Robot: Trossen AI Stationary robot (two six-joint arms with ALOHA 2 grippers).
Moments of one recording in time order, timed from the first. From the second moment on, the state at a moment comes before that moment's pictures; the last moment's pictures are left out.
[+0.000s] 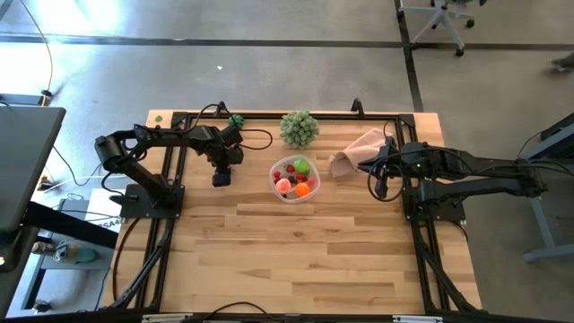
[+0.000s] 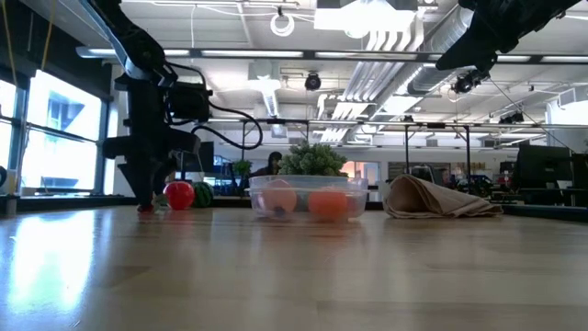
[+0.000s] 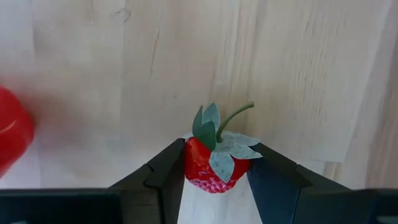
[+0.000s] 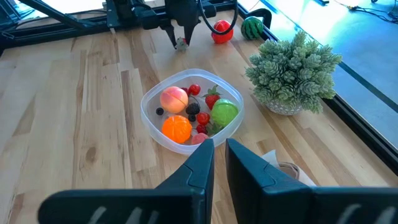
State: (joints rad) left arm 0.72 1.52 0.74 -0.67 0.10 0.49; right arm -0.08 0.63 0.68 -0.54 0.18 0.13
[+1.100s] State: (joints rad) left arm 0.65 1.44 0.94 -0.53 0.20 0.41; right arm -0.08 0.63 0.68 -0.54 0.18 0.13
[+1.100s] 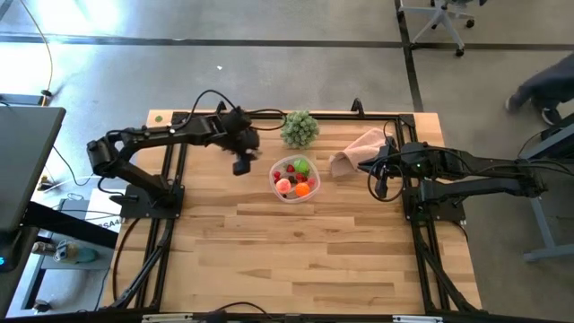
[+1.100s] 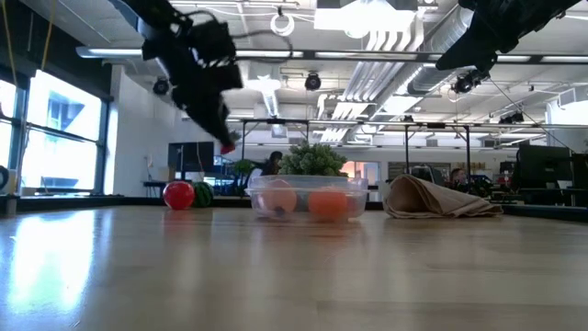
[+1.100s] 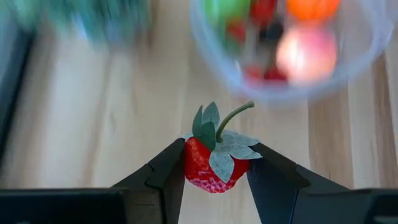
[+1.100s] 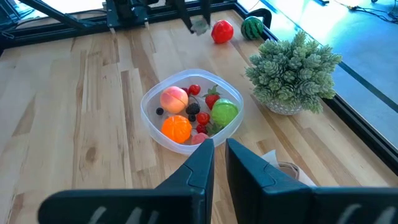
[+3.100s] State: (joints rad) left arm 0.37 1.82 0.98 -0.01 0.05 0.28; right arm -0.08 0.63 0.68 -0.54 0.18 0.13
